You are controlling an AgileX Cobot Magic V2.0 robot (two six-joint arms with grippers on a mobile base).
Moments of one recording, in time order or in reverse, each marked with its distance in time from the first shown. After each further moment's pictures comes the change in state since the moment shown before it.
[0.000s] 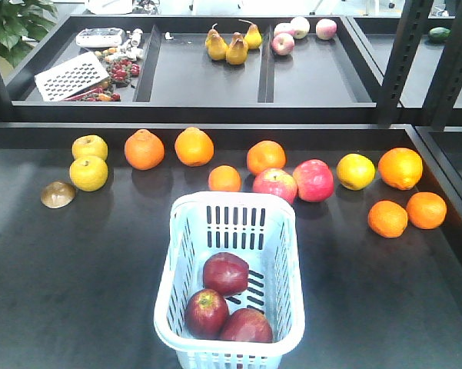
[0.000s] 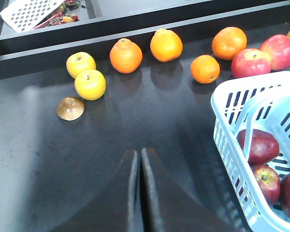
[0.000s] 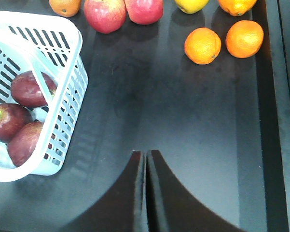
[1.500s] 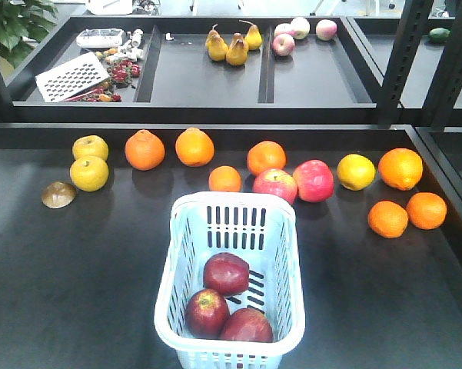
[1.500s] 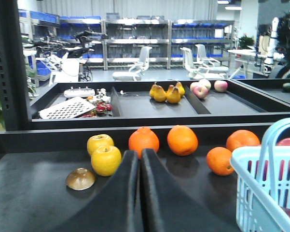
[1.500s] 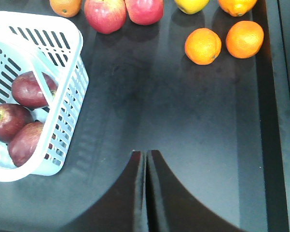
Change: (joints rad) left arm 0.194 -0.812 0.930 -0.069 -0.732 -0.005; right arm 0.000 0.000 0.000 0.000 -0.001 0.000
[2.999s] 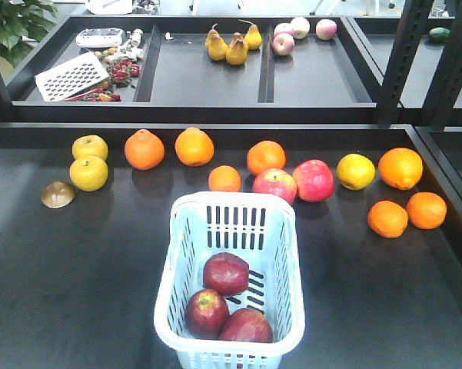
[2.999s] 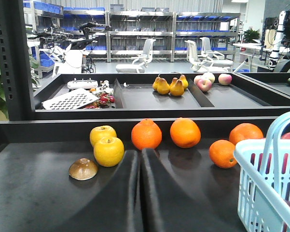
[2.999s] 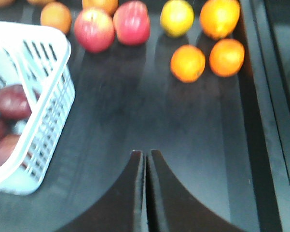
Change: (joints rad) left arm 0.007 -0.005 0.000 -0.006 0.035 -0.003; right arm 0.000 -0.260 0.274 -0.041 -0.202 0.000
